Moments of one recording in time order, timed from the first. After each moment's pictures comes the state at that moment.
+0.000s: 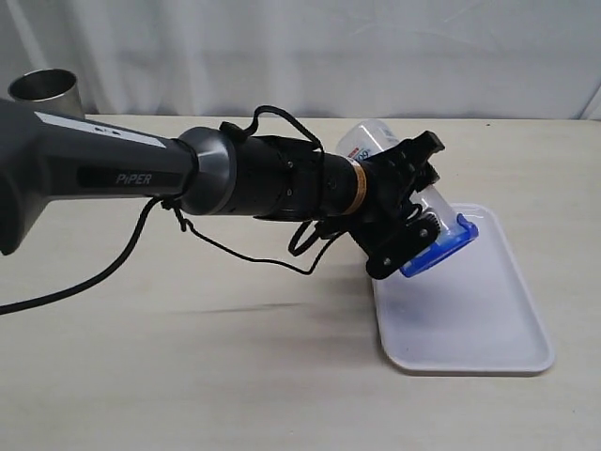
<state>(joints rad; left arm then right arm) -0.83 2.18 -1.49 1.05 -0.04 0.90 0.10 0.01 0.00 -0.12 0.33 0.04</state>
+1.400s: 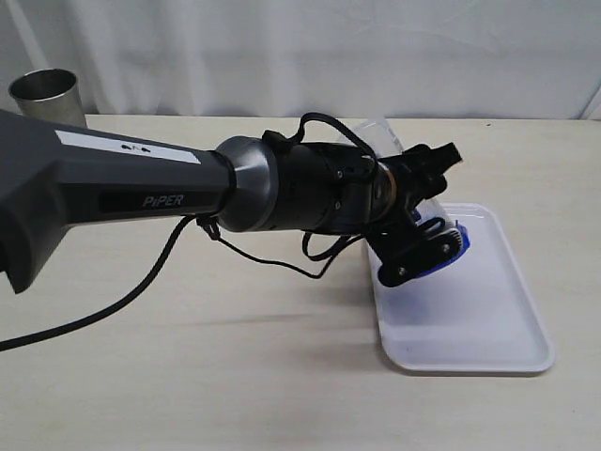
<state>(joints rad) -0.94 2.18 -1.57 1.03 0.31 0.99 0.10 0.01 0.00 -0.12 0.33 0.04</state>
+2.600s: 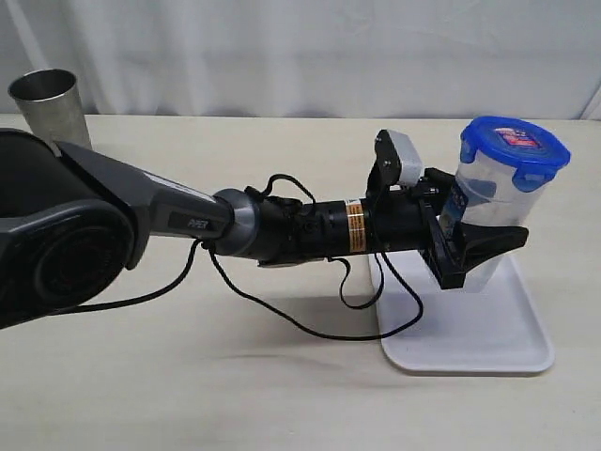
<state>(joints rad) -0.76 2.47 -1.57 0.86 -1.13 -0.68 0.10 0.01 0.00 -0.12 0.33 0.04</state>
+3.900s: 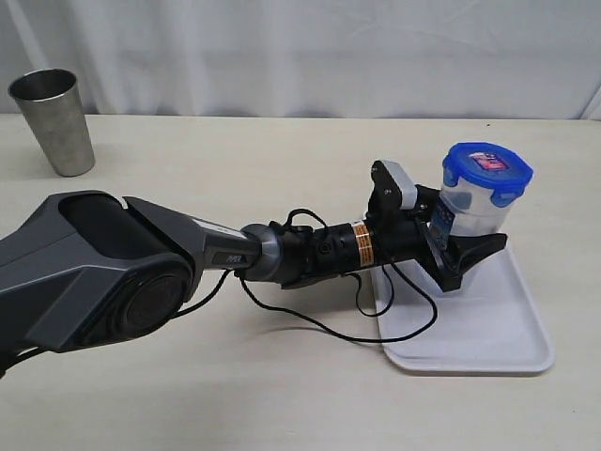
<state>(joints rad) -0.76 2.72 -1.83 0.72 -1.06 -0.60 0.10 0.01 0.00 -0.12 0.33 0.04</state>
